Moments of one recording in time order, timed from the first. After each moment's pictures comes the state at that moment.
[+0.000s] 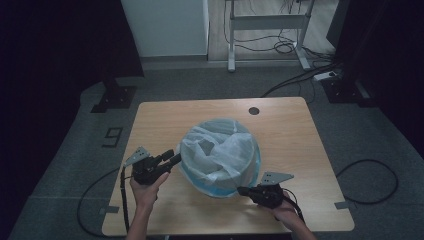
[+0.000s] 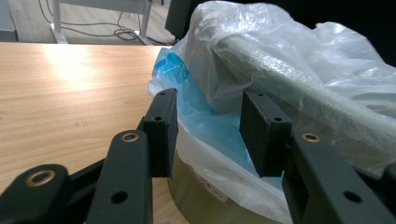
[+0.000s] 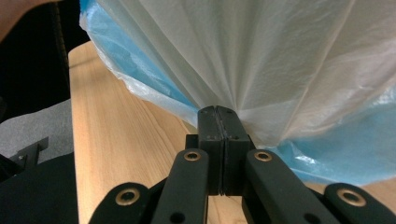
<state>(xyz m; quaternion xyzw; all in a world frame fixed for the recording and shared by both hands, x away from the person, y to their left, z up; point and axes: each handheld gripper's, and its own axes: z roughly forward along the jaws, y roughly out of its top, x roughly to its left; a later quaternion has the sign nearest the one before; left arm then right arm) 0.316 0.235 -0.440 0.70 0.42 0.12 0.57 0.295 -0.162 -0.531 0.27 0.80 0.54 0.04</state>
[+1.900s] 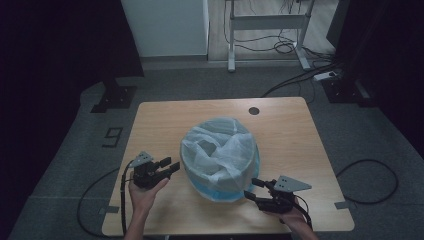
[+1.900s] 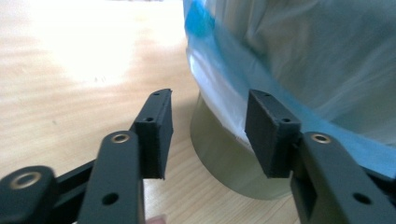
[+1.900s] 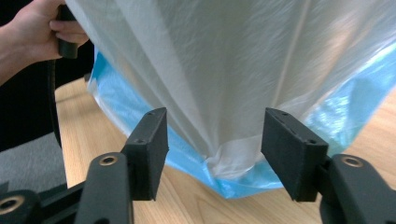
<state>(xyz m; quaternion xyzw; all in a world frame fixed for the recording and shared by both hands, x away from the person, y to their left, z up) 0.315 0.244 -0.456 0.73 0.44 0.13 0.51 0.271 -0.186 -0.518 0.29 0.74 0.59 0.11</state>
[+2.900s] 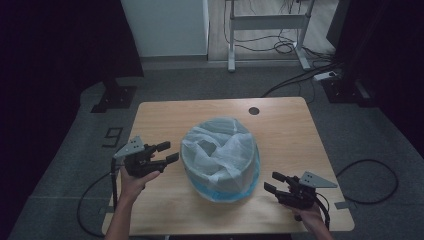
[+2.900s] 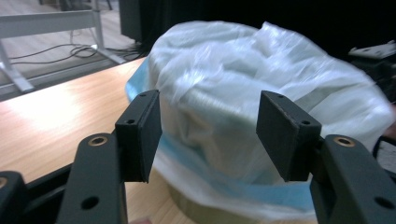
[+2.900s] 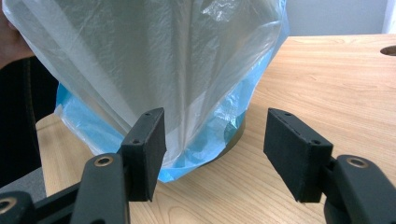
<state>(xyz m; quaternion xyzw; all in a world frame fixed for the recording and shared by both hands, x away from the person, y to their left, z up) 0.330 0.251 -0.396 0.77 0.28 0.12 0.57 0.276 -0.242 -0.517 0.35 0.69 0.62 0.12</state>
